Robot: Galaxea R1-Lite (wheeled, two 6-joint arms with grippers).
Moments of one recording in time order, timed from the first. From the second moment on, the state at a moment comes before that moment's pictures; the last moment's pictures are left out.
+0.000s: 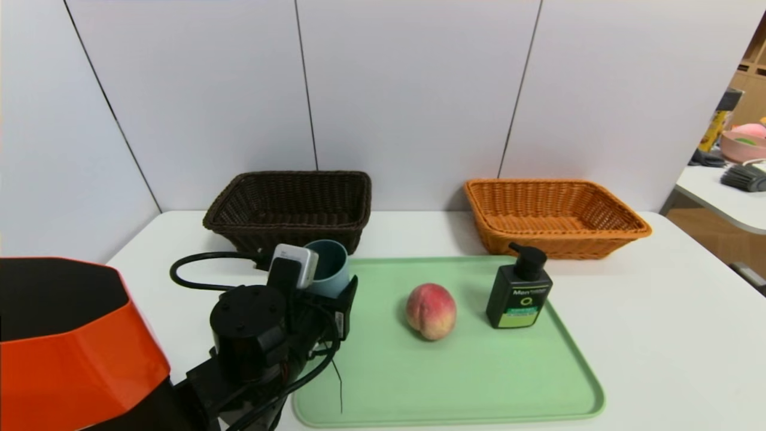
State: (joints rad) left arm -0.75 1.99 -0.40 -1.52 0.46 -0.06; right arm 0.00 0.00 0.00 0.00 0.00 0.00
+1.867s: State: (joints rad) left arm -0.22 2.05 -1.14 -0.88 0.17 0.09; right arm 0.00 0.00 0.00 0.00 0.00 0.00
